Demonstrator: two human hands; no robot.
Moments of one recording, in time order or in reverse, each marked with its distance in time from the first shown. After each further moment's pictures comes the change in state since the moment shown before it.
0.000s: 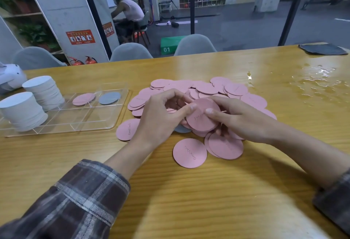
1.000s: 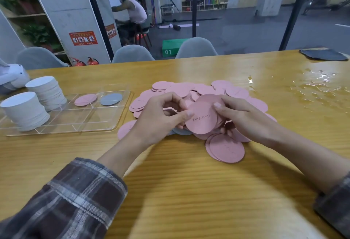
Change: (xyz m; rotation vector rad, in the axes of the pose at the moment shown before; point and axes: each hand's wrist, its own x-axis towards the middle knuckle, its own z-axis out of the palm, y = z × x) left_hand 0.002 0.002 -0.013 -0.074 -0.109 -0.102; right_hand 0.002 -0.001 -0.001 0.147 0.132 0.130
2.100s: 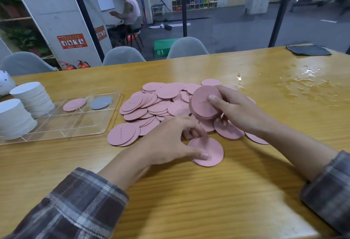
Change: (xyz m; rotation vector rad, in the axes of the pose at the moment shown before) left_hand -0.012 0.006 0.032 0.453 -0.401 0.033; right_hand 0.009 0.011 -0.017 -0.137 0.146 -0.070
